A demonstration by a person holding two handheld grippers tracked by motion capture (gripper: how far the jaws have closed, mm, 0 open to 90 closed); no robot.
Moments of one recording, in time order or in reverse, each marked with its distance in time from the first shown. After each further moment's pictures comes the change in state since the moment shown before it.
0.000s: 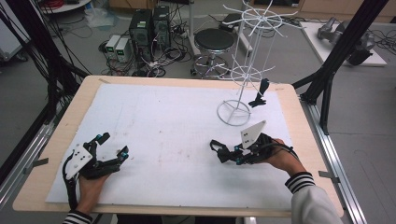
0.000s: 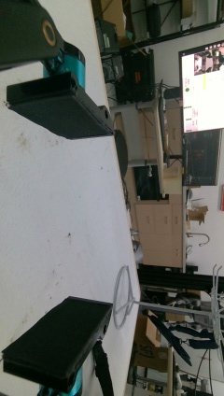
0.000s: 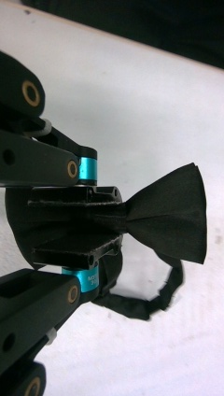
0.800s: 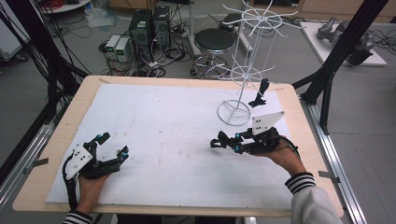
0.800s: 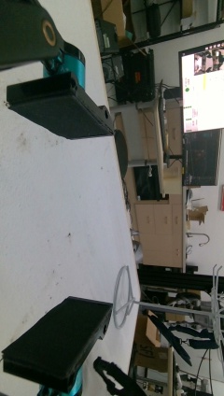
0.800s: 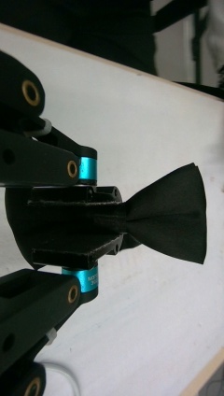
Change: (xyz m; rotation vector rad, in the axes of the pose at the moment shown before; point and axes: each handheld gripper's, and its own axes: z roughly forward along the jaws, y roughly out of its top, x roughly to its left) left arm 0.000 0.000 0.000 -0.003 -0.001 -0.002; right arm -0.005 0.004 -0.026 -0.288 -0.102 0.130
